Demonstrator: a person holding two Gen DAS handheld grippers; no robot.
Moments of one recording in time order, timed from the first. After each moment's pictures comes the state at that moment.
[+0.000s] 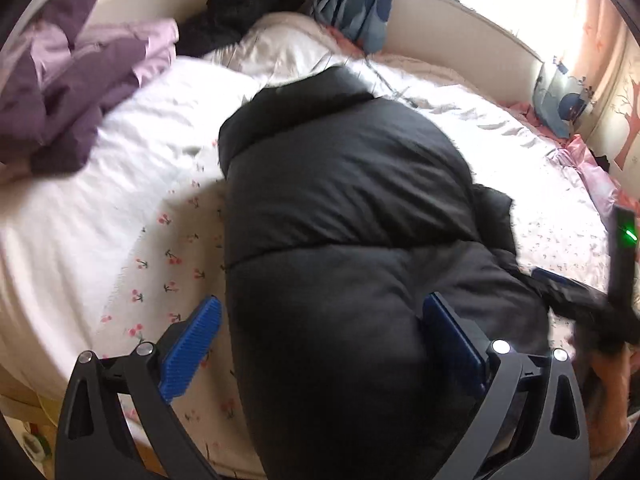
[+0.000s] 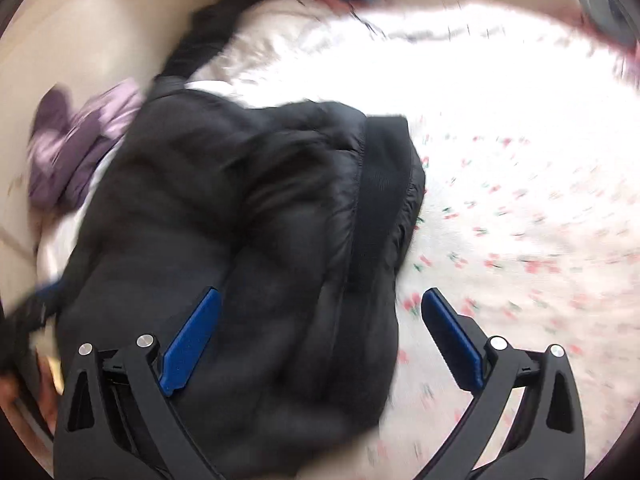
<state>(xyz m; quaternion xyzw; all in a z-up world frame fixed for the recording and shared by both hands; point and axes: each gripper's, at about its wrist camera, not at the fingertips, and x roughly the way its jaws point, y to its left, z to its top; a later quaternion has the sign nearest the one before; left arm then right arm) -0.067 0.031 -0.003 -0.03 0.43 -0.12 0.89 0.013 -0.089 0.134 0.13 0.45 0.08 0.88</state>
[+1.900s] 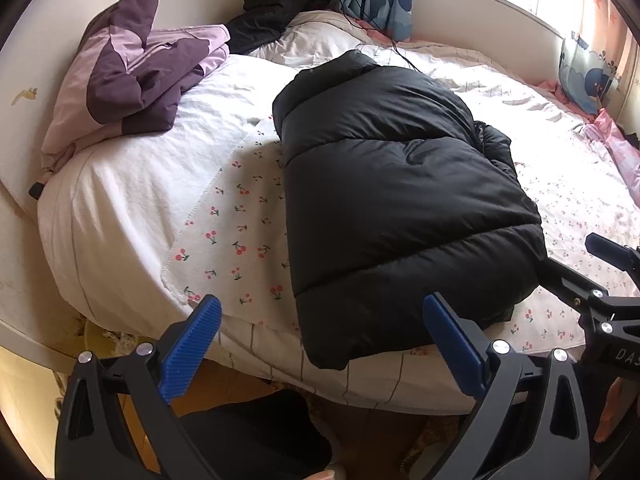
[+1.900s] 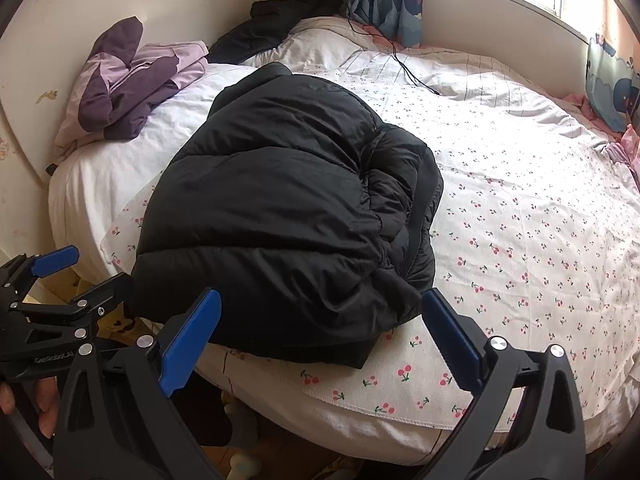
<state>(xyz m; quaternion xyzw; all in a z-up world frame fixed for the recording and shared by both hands) -0.163 0.038 0.010 0.01 0.46 -0.03 0.89 -0.118 0.003 0.191 0.02 0.44 0.06 0.90</state>
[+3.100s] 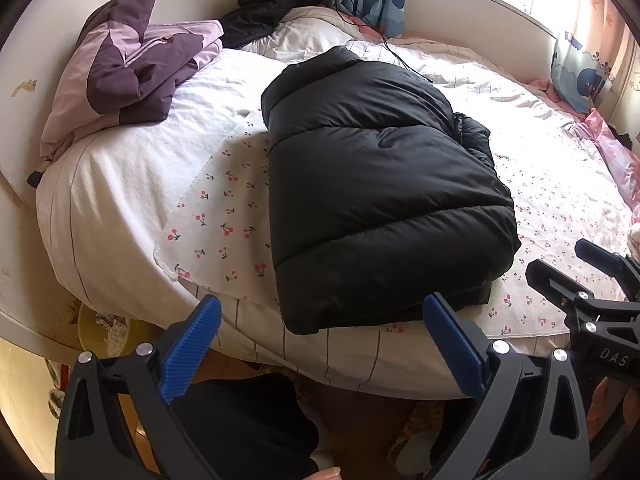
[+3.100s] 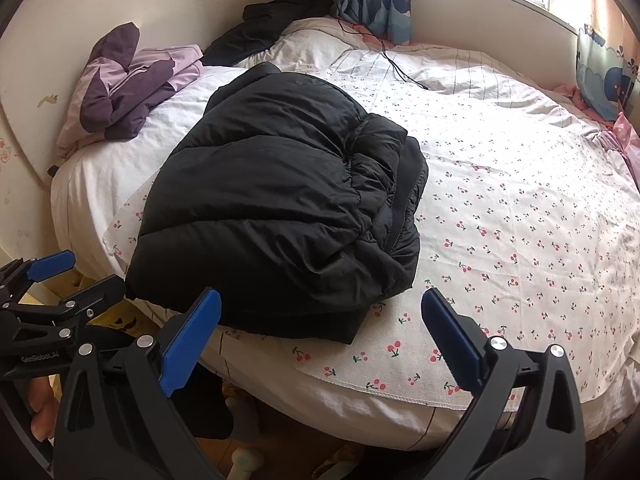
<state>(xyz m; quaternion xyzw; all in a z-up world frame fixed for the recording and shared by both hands) -0.184 0.030 0.015 0.00 0.47 -0.04 0.88 -0.142 -0.010 0.193 0.03 0.44 0.05 0.90</state>
